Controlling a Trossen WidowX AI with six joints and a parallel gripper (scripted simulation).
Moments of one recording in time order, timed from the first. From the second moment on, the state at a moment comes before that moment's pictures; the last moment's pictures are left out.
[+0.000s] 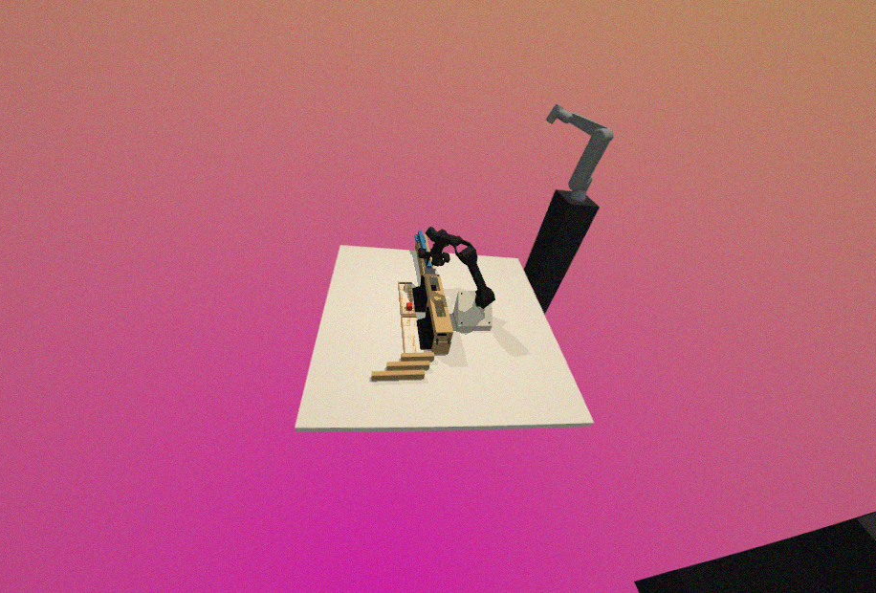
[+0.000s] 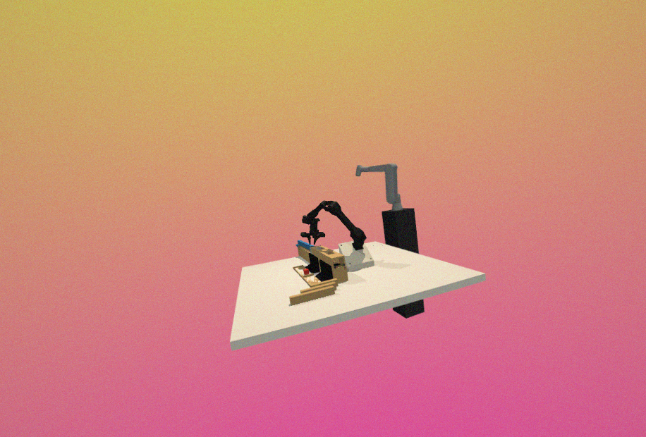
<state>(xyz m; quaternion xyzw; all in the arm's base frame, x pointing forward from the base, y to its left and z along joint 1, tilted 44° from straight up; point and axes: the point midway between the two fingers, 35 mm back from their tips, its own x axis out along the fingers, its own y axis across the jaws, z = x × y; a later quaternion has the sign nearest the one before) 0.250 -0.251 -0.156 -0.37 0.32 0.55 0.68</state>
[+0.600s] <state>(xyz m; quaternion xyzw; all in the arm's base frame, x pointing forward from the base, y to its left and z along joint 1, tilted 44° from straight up) 0.249 -0.247 -0.152 -0.37 0.32 0.55 0.68</state>
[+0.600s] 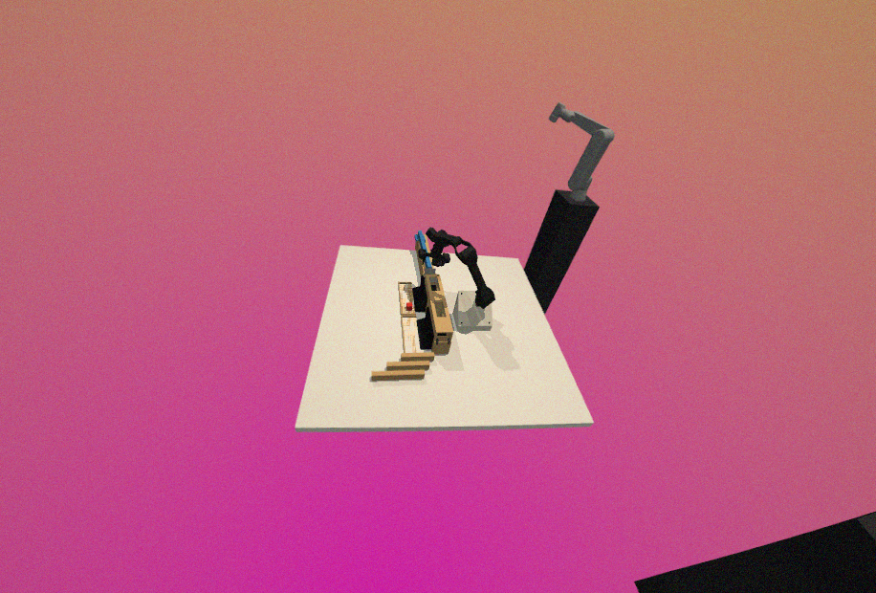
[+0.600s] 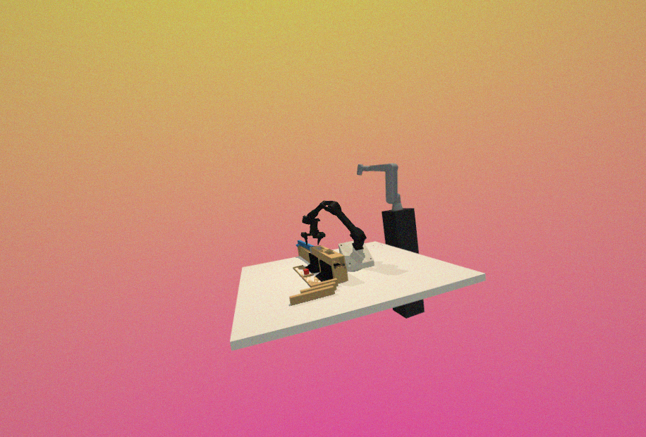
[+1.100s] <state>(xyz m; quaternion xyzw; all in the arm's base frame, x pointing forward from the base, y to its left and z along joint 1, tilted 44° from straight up) 0.249 -0.248 -0.152 -0.37 0.32 0.55 0.68</state>
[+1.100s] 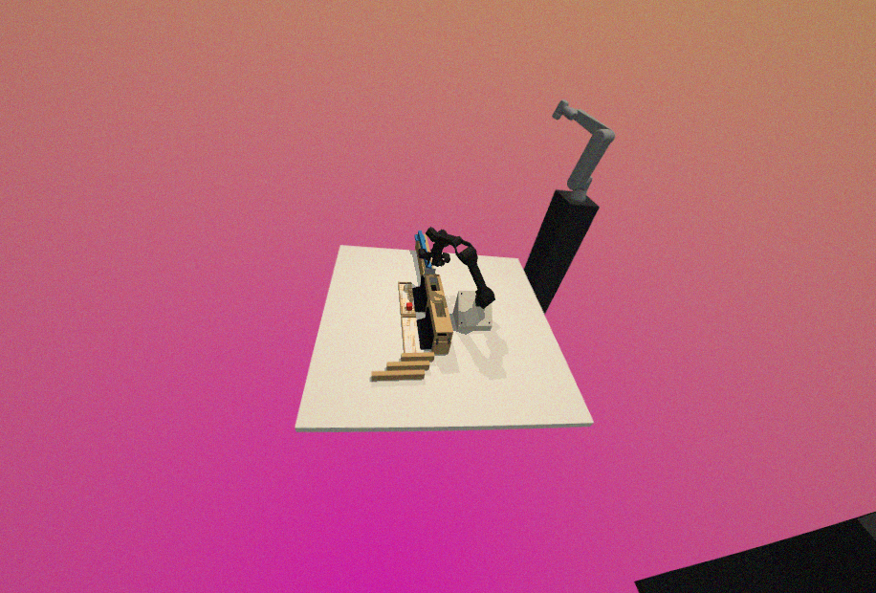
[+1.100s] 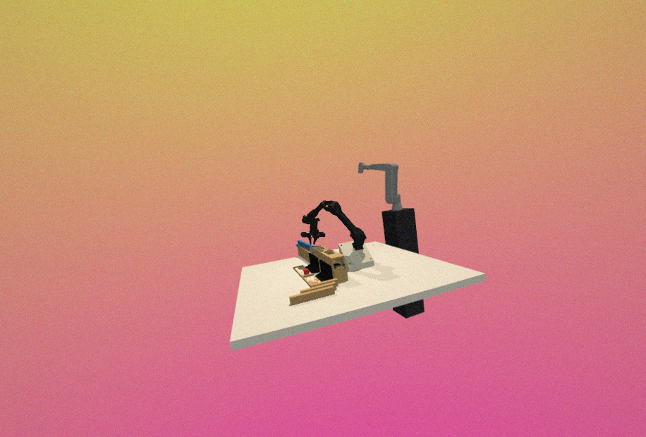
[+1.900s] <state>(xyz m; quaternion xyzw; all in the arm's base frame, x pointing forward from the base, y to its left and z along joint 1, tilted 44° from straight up) 0.249 -0.250 -0.150 -0.37 0.32 0.55 0.68</state>
